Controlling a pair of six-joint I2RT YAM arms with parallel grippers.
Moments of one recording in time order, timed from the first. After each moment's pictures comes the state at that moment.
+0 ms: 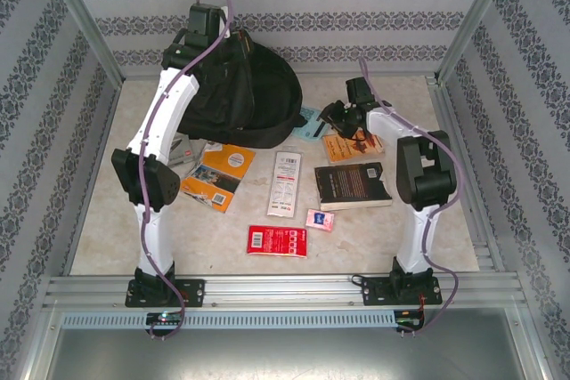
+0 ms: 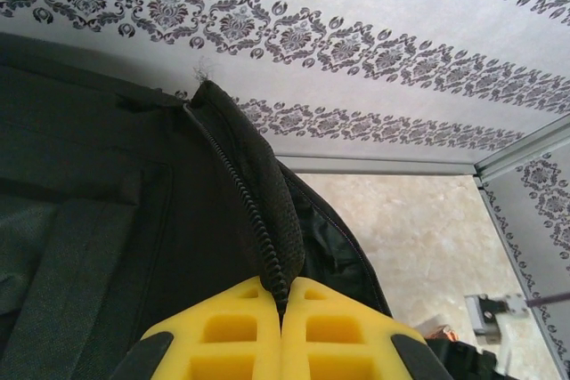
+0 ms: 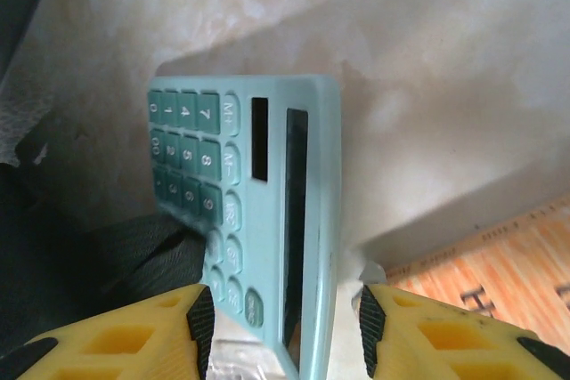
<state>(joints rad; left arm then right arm) -0.24 2.08 2.35 -0.78 0.15 -0.41 0.19 2.04 1.49 -0.38 -0.32 0.89</state>
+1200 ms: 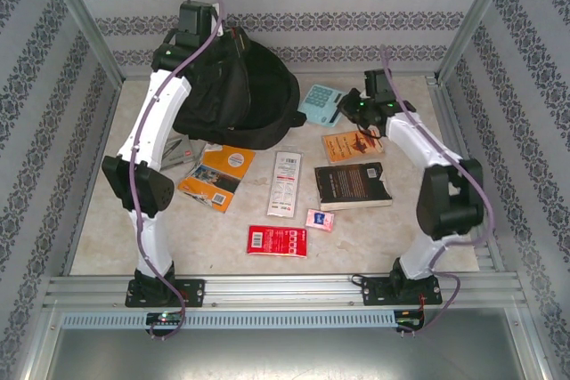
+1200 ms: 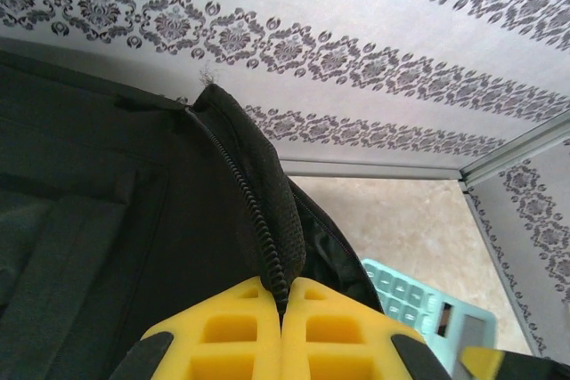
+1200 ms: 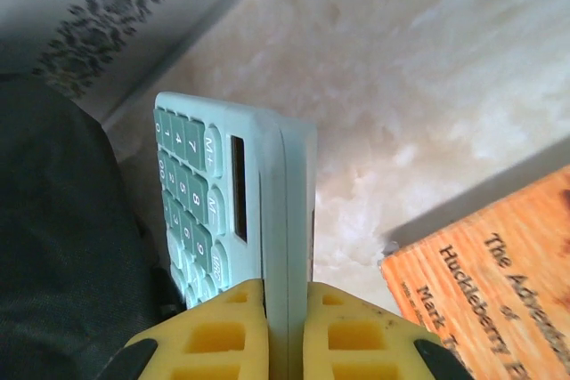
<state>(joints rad) -0.23 2.00 2.31 -0.79 0.16 -0.43 0.17 1.70 1.36 -0.39 -0.22 0.81</state>
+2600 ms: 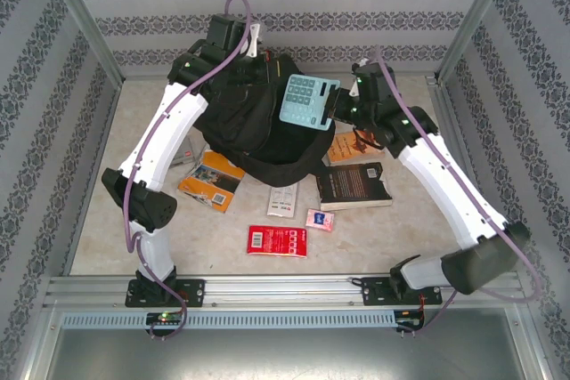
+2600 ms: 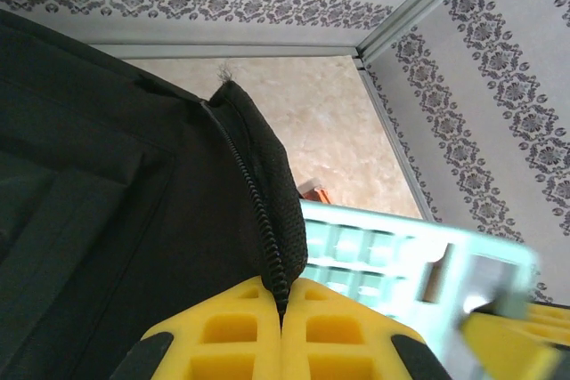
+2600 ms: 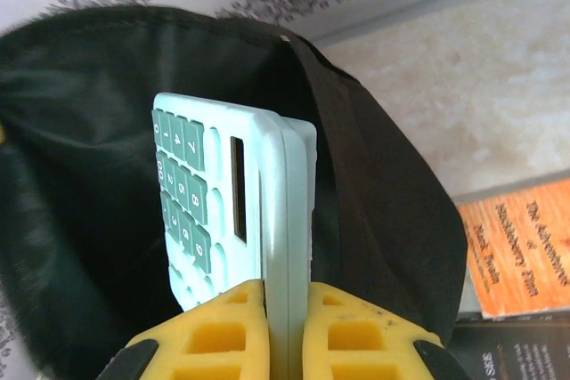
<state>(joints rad) -0.44 1.90 2.27 -0.95 0.26 -0.47 0.45 1.41 1.49 -0.70 -0.03 0.67</state>
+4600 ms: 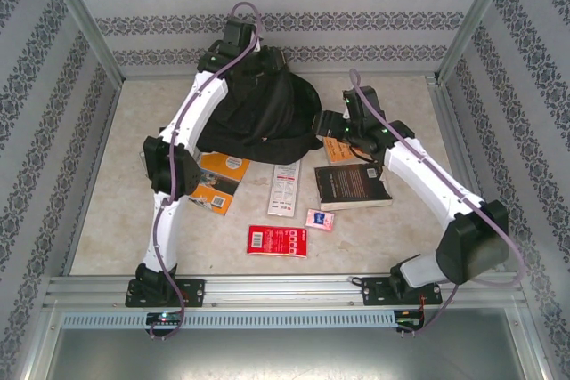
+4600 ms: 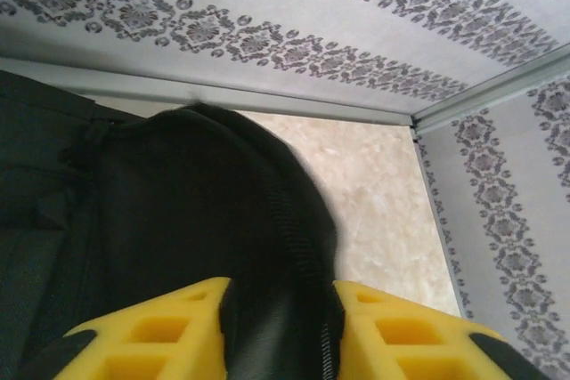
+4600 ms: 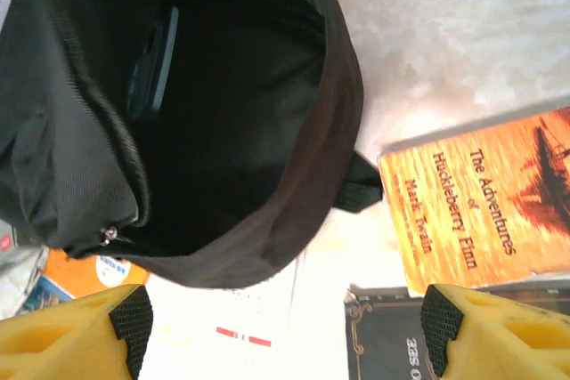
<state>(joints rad) -0.32 2.32 2.47 -0.72 0.31 -0.59 0.40 1.43 1.21 -0.54 -0.05 0.55</state>
